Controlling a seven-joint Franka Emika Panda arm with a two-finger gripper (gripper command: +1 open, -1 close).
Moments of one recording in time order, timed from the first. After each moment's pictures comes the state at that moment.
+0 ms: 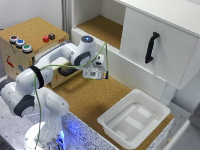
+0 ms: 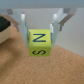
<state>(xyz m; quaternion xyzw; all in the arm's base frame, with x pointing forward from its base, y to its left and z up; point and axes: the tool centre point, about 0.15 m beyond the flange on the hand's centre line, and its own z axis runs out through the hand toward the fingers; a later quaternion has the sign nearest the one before) 0.304 -0.088 0.441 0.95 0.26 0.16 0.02</state>
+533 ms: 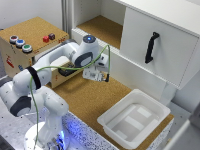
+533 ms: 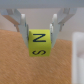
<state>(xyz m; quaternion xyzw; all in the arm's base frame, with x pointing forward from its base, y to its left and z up) 0.262 -0.195 0.430 0.99 0.08 0.14 0.04</state>
